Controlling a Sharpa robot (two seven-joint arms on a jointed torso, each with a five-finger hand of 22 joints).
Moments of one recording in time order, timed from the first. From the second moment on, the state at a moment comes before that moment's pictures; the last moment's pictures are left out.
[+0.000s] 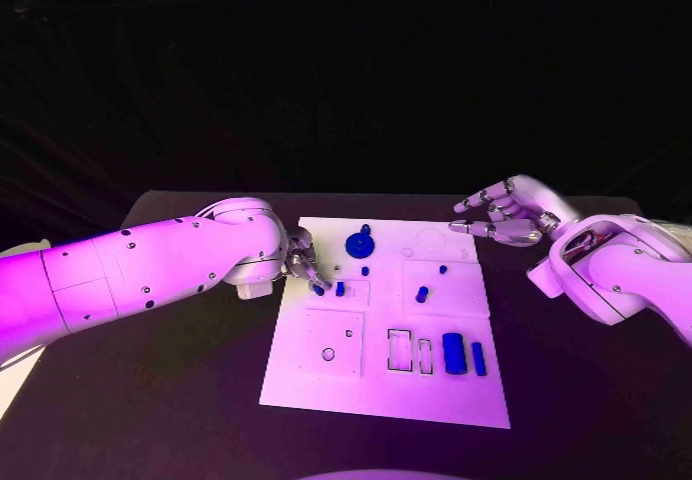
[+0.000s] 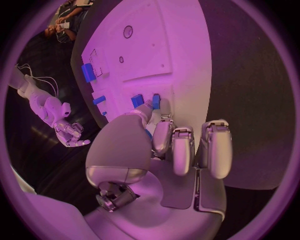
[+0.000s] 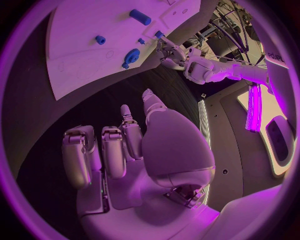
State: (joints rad) left arm 1.31 -0.72 -0.07 1.46 -1.06 0.17 -0.68; left_hand 1.23 -0.06 0.33 0.13 0.05 0.97 0.03 0.64 0.60 1.43 -0.06 1.28 1.24 1.46 -0.11 1.57 1.31 0.02 1.46 0.01 1.53 1.31; right arm 1.24 -0.98 0.00 1.62 -1.08 -0.44 -0.01; right_hand 1.30 -0.07 0.05 0.18 0.16 1.02 0.14 0.07 0.08 1.46 0.05 1.31 1.31 1.47 -0.02 1.54 1.31 0.01 1.47 0.09 1.57 1.31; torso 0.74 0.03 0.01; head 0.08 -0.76
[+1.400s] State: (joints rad) left arm 1.30 -0.72 -0.07 1.45 -1.04 0.15 -0.69; left_hand 1.00 -0.15 0.34 0.24 0.06 1.02 0.00 0.67 0.67 1.45 -0.06 1.29 1.27 1.46 -0.11 1.57 1.31 0.02 1.47 0.01 1.55 1.31; right arm 1.24 -0.98 0.00 1.62 -1.08 -0.44 0.00; right_hand 1.30 -0.07 0.05 0.18 0.16 1.02 0.14 0.07 0.08 1.46 0.05 1.31 1.31 1.47 -0.02 1.54 1.31 0.01 1.47 0.09 1.57 1.31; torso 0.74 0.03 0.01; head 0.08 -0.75
